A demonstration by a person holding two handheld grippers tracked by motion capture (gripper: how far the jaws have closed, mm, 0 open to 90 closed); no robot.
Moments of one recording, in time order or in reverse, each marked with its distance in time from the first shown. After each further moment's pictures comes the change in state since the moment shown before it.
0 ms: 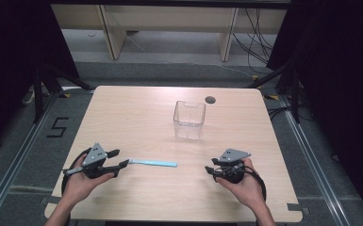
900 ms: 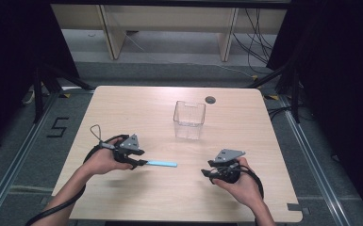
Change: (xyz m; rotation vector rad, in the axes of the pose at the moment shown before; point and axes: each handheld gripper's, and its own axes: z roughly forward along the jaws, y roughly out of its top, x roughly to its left) left arm -0.002 0.052 0.073 0.385 -0.305 0.342; right arm 0.004 0.004 0.008 0.044 0.050 -0.017
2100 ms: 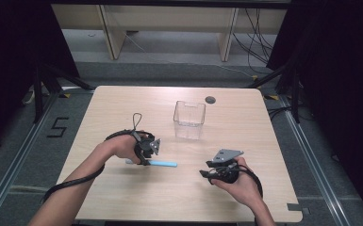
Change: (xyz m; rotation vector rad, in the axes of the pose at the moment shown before) left arm 0.011 0.051 0.041 0.410 -0.181 0.316; right arm 0.002 0.004 0.001 0.002 0.033 -0.022
